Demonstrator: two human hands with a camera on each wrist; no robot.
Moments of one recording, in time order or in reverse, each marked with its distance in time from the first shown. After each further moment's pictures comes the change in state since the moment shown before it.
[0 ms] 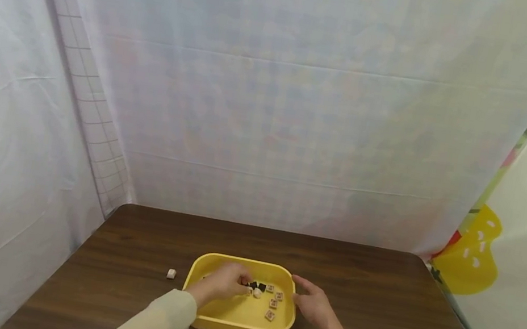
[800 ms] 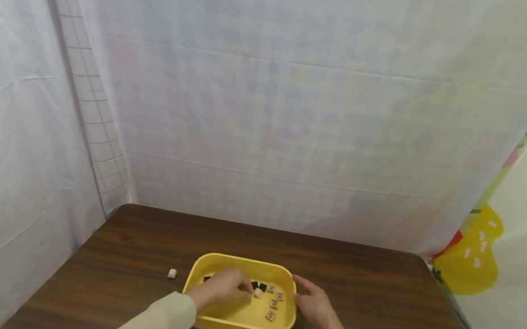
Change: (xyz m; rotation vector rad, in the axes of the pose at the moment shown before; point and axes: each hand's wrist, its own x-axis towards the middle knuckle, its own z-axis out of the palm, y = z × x) left_hand -0.007 0.001 0.005 0.015 -0.050 -0.047; right_hand 0.001 0.000 0.001 0.009 -0.001 0.014
